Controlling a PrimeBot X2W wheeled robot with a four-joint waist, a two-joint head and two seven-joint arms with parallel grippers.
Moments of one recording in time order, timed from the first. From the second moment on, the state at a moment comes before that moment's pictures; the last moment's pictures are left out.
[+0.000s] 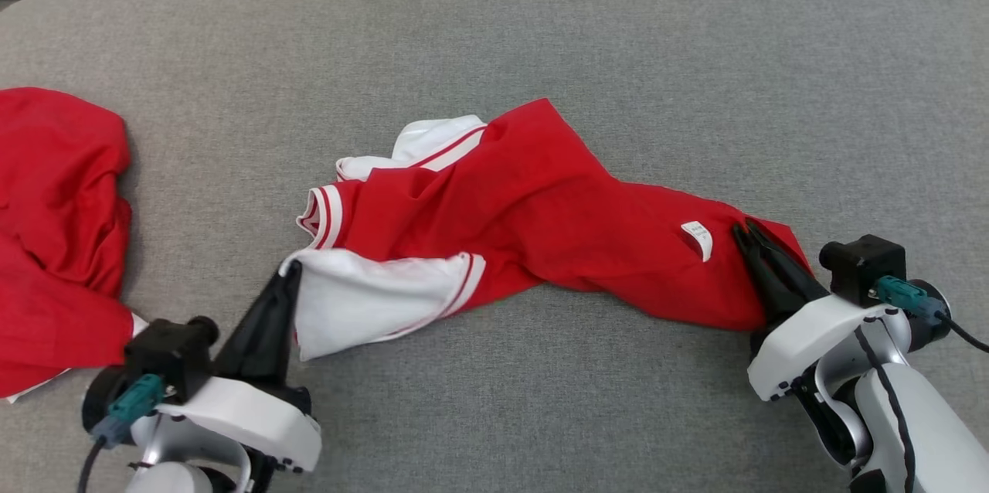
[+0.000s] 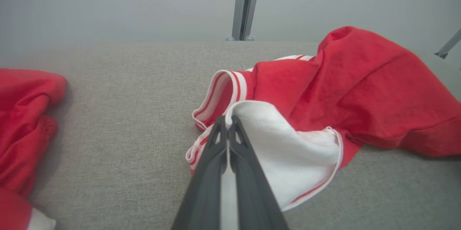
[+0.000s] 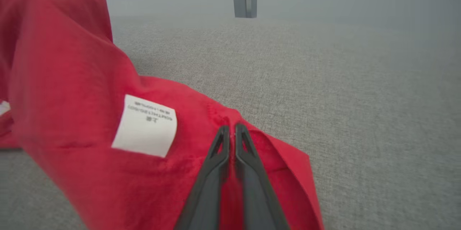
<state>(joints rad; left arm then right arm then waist) -0.12 0.46 -0.48 -0.12 -0.62 0.27 -0.05 -0.34 -0.21 0.27 0.38 0.30 0.13 -0.04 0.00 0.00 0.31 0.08</state>
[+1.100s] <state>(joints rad) -0.53 0.56 -0.29 -0.40 -0.48 0.33 -0.14 -0.42 -0.17 -0.01 -0.26 0.33 0.13 0.00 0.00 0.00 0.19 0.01</state>
